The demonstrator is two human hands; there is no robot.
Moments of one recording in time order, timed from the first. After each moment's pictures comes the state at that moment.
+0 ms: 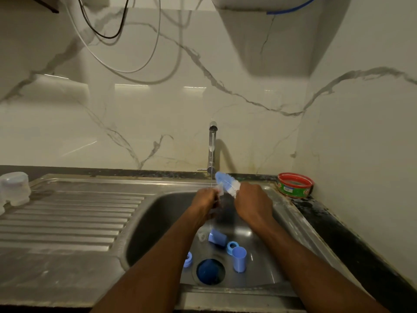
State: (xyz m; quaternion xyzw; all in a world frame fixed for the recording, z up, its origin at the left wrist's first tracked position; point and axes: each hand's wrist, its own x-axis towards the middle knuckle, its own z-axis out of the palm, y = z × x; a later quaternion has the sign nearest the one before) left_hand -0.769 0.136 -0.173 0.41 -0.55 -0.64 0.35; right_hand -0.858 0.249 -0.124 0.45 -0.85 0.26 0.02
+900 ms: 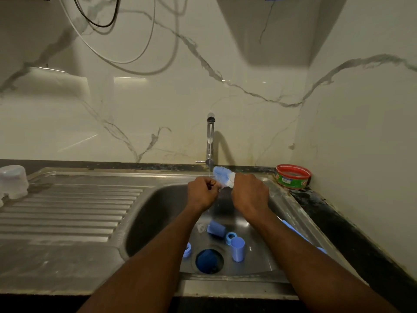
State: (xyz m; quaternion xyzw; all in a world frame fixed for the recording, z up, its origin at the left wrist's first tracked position) left_hand -0.767 0.126 -0.186 0.41 -0.77 -0.28 0.41; right_hand -0.853 0.250 -0.122 0.47 -0.85 0.22 0.08
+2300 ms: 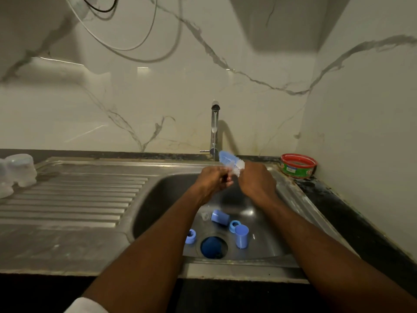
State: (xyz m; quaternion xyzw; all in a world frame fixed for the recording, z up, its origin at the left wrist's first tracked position) left_hand -0.769 0.139 -0.164 0.29 -0.51 -0.72 0.37; right_hand -0.865 0.243 -0.127 0.46 -0.84 0.27 0.04
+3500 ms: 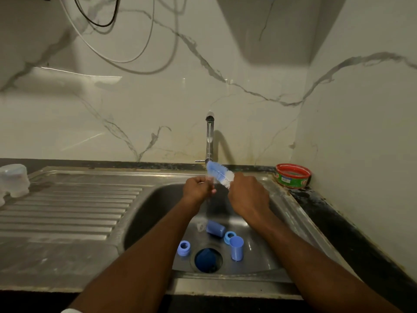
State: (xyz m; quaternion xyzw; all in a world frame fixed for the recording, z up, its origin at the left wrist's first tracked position) left_hand -0.768 0.118 -0.185 0.39 -0.56 -0.59 0.44; right_hand -0.860 0.250 -0.135 0.49 -0.83 0.24 0.07
